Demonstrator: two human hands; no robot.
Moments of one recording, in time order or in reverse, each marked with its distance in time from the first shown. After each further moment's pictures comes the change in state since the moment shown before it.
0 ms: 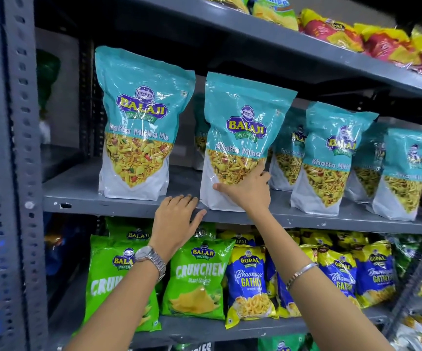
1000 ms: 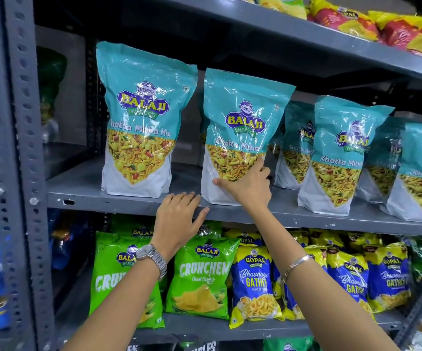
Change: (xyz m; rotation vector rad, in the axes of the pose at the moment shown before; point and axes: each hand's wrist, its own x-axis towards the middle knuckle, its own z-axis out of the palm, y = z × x) left_hand -0.001 0.002 -0.001 0.016 -0.023 -0.011; right_hand 0.007 0.001 0.011 0.009 0.004 -0.019
